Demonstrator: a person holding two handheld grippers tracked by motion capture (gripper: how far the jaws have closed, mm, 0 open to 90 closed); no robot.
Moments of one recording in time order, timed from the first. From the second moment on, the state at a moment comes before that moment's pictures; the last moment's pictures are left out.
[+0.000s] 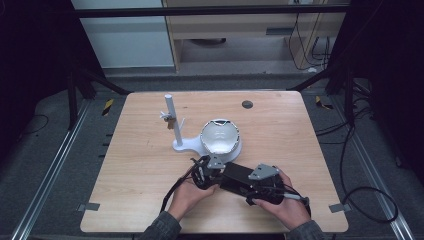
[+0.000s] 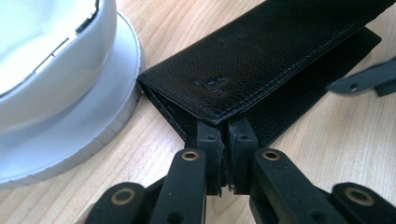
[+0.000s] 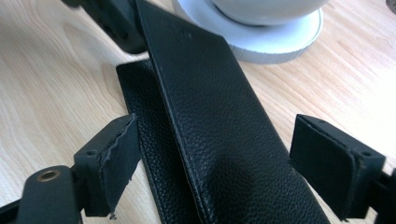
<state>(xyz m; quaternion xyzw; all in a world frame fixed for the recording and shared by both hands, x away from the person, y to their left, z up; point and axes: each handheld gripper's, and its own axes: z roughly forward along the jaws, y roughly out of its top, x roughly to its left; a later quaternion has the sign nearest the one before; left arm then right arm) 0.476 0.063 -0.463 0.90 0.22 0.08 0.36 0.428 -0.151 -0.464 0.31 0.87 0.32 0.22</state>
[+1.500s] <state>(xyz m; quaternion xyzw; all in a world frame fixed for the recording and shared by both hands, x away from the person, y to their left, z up) 0.472 0.054 -0.445 0.90 0.23 0.09 0.37 0.436 -0.149 -0.477 0.30 0.87 0.25 0.29</state>
